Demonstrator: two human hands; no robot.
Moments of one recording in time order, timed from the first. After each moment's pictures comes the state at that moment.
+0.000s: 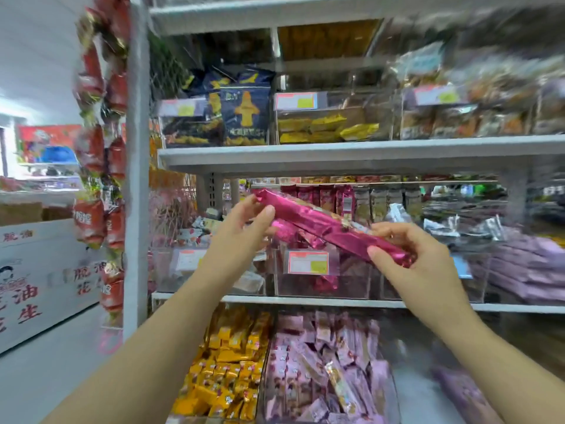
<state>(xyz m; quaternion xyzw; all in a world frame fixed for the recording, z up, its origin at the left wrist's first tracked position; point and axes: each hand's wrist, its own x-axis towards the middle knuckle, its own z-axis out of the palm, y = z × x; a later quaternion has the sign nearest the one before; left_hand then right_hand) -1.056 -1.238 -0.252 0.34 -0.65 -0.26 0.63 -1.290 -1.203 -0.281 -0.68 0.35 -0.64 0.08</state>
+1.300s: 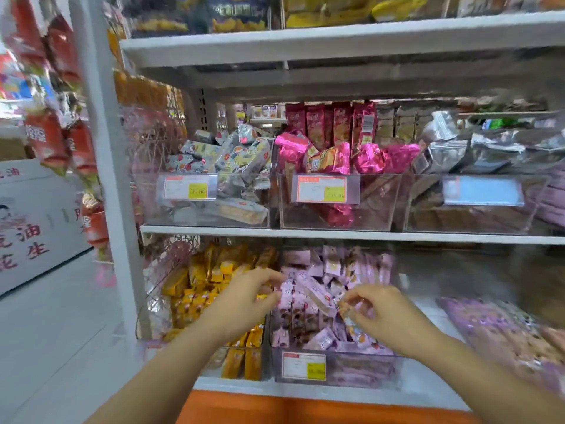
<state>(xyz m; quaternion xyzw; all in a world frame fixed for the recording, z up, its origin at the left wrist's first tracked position) -1.028 -1.276 -0.424 0.52 -0.79 -0.13 0.29 -1.286 -1.277 -0.443 -0.81 0.53 -0.23 0.06</state>
